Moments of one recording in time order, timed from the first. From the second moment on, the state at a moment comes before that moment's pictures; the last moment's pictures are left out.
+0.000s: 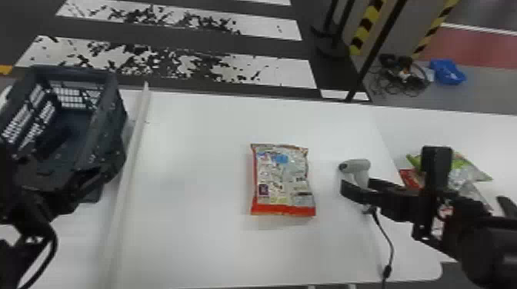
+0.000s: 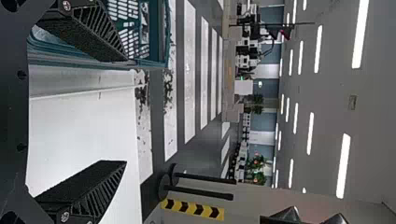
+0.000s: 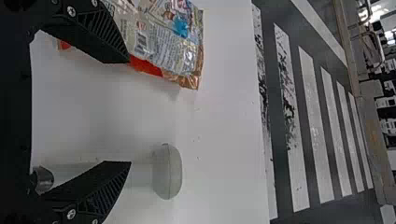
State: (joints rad) left arm 0.46 0.00 0.15 -2.17 0.04 0.32 -0.31; right arm 0.27 -0.29 -0.32 -1.97 -0.27 0.94 0.49
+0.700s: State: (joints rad) left arm 0.46 0.00 0.14 -2.18 0.04 0.32 -0.31; right arm 0.20 -0.28 -0.24 -1.88 -0.38 1.09 0.55
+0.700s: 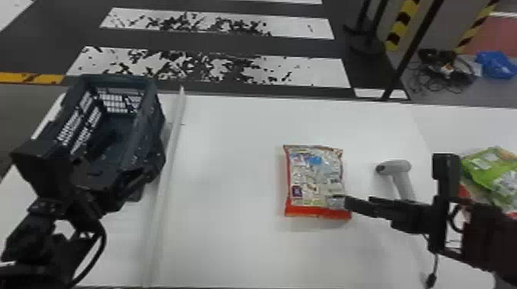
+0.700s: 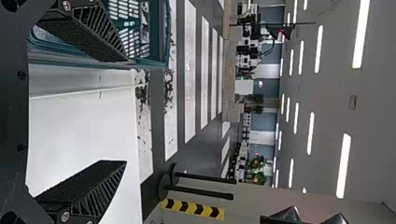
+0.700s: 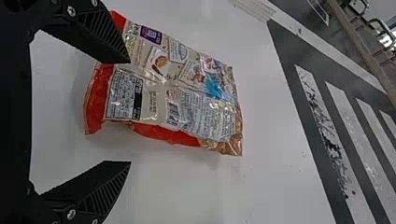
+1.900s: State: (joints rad) left arm 0.45 0.00 0.15 -2.17 0.04 0.33 -0.31; right arm 0.09 -0.28 -0.13 -1.73 -0.28 1.06 0.62
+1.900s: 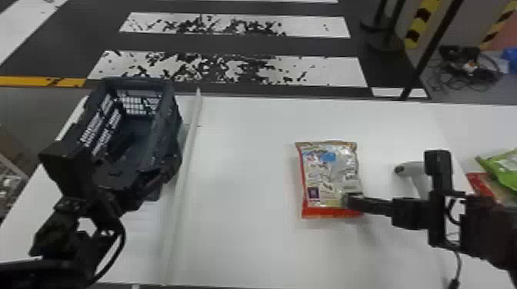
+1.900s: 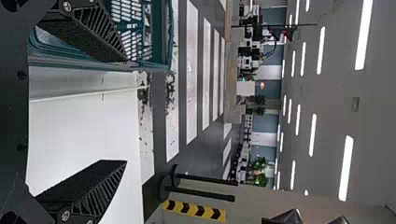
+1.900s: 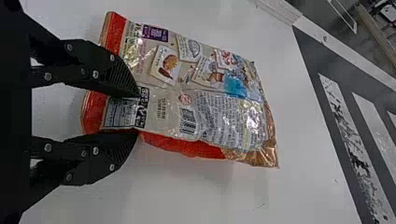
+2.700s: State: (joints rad) left arm 0.50 0.00 0.15 -2.20 0.04 0.33 -0.31; right arm 0.15 -0.26 -0.58 -1.80 -0.68 1.07 0.57
